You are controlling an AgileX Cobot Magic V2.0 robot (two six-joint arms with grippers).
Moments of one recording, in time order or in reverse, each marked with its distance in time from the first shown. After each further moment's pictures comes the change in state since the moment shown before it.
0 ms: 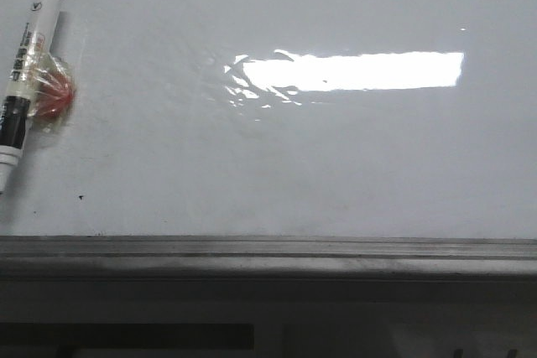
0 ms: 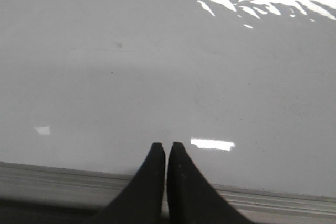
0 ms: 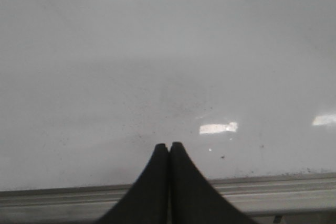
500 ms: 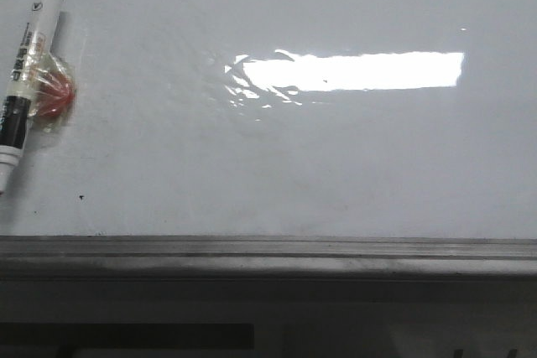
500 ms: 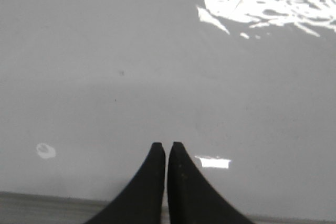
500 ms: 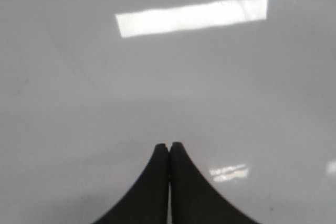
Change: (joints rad) left arm 0.000 0.000 0.000 0.032 -0.081 0.000; right arm 0.000 0.000 0.002 0.000 -0.188 0.000
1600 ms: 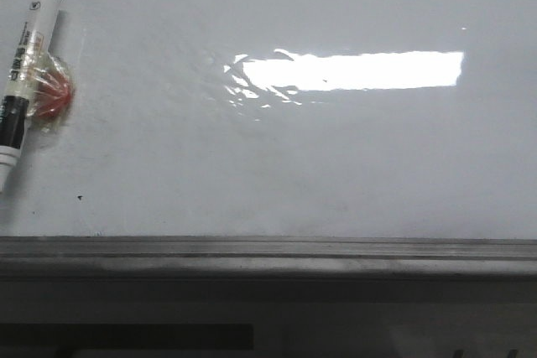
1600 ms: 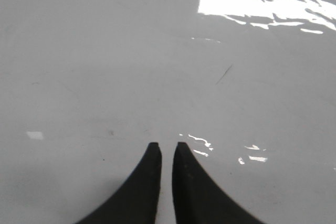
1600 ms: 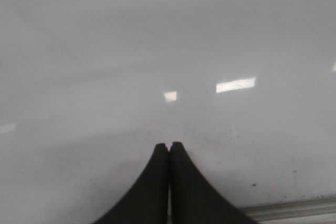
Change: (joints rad) left arm 0.000 0.267 -0.182 -0.059 -0.017 0.002; right arm 0.000 0.328 -0.171 0.135 0.174 0.000
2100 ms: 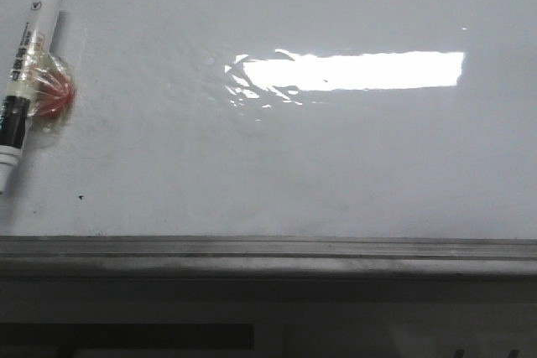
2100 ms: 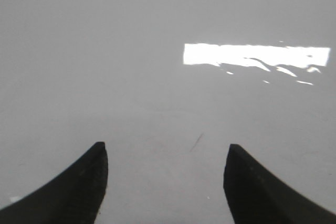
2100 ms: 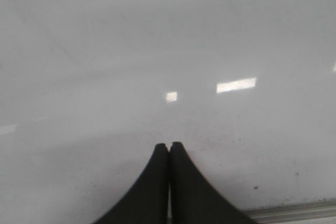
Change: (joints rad) left arm -0.065 0.000 -0.004 0.045 -0.189 0.000; right arm 0.000 0.004 0.000 0.000 -0.008 0.000
